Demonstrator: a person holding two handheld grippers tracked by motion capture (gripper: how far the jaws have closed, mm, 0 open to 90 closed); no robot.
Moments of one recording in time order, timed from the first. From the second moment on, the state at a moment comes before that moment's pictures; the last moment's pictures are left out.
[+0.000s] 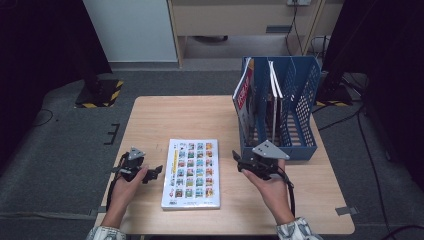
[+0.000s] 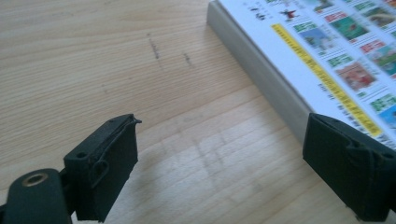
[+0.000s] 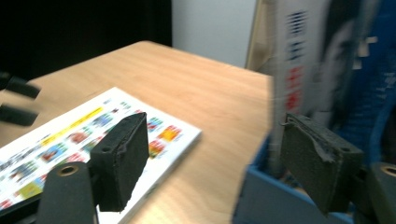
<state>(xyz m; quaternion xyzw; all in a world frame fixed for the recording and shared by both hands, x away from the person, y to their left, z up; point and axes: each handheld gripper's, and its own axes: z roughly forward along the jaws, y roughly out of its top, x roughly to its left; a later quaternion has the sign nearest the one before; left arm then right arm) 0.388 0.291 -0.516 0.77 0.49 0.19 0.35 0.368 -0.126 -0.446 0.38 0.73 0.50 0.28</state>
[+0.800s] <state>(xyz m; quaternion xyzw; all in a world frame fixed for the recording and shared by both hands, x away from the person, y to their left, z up) 0.383 0.247 -0.520 0.80 0.46 0.14 0.37 0.367 -0.052 -0.512 0.33 0.82 0.46 0.13</state>
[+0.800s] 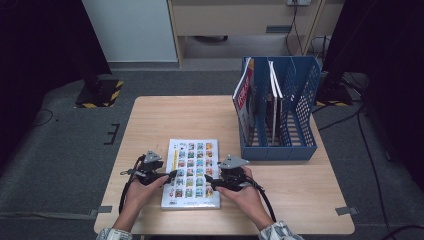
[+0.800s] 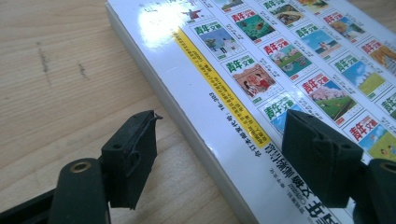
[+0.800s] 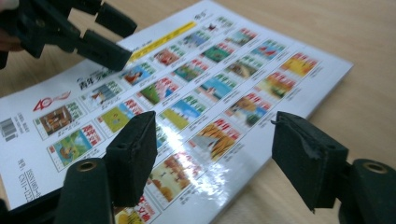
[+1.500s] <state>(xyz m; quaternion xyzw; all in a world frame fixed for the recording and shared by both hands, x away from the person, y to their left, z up) 0.392 0.241 -0.527 0.78 0.48 0.10 0.40 0.375 -0.042 -0.537 0.39 0.81 0.43 0.08</state>
